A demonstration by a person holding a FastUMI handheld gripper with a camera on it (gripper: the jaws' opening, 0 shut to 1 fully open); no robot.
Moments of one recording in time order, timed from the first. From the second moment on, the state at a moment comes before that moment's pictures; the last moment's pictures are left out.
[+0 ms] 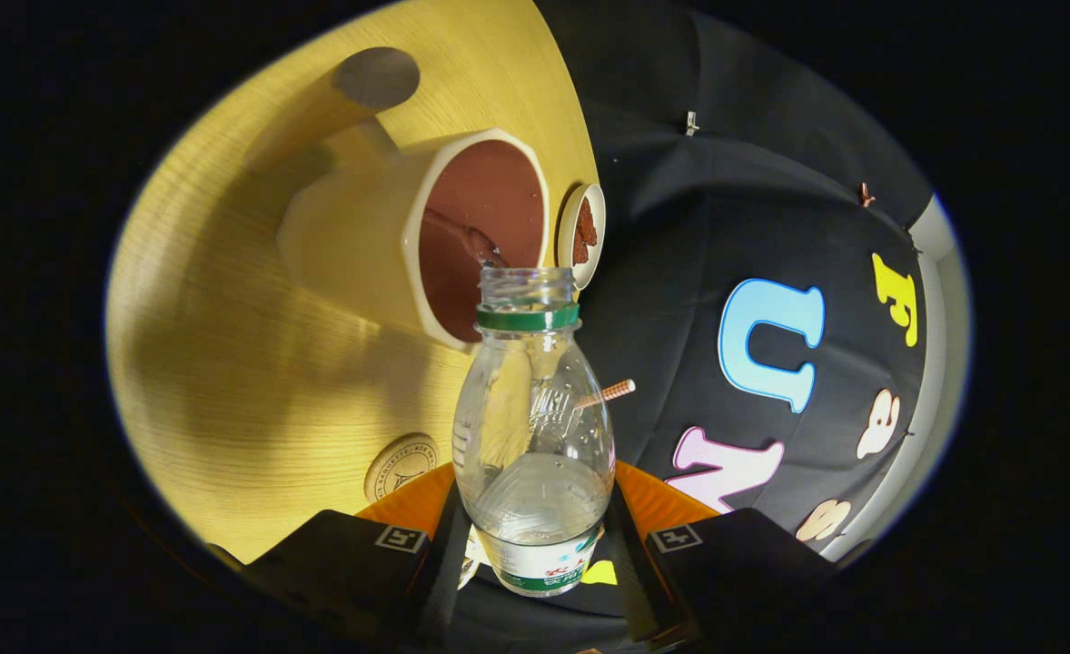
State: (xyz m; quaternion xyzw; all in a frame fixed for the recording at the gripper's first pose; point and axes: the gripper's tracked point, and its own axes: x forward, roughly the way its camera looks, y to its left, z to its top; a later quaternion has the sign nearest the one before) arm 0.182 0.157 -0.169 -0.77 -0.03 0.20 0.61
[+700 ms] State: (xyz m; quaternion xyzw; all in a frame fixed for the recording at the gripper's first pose) arm 0.187 0.163 -0.163 -0.78 -0.05 0.20 0.59
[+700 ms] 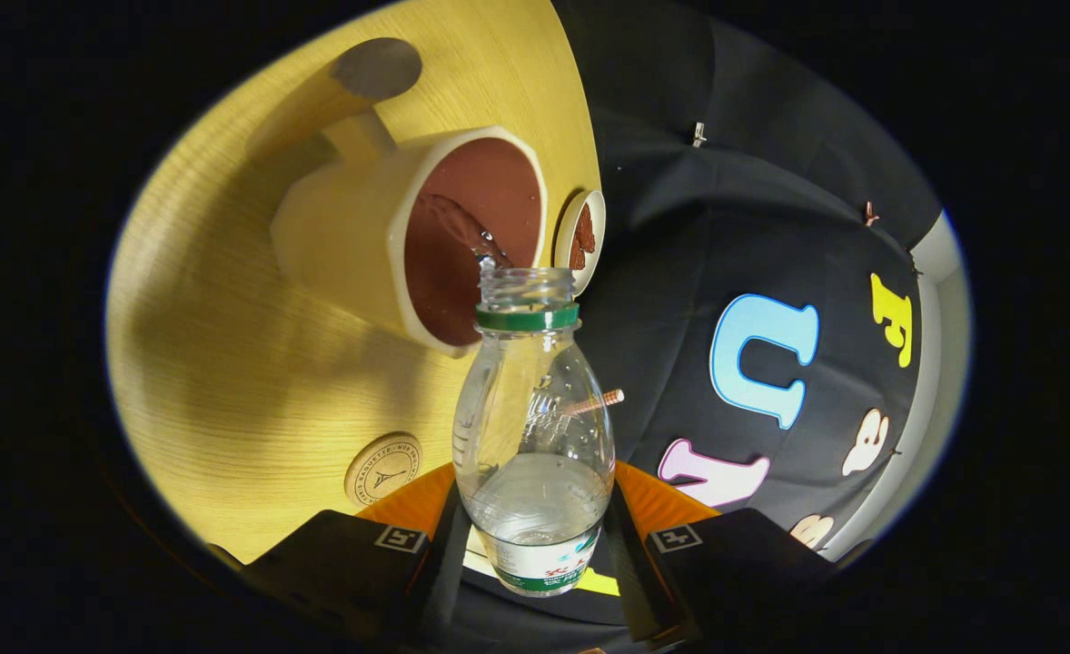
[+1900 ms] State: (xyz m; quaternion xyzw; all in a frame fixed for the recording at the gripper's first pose) arm 0.199 0.178 -0.145 -0.84 -0.11 0.21 0.50
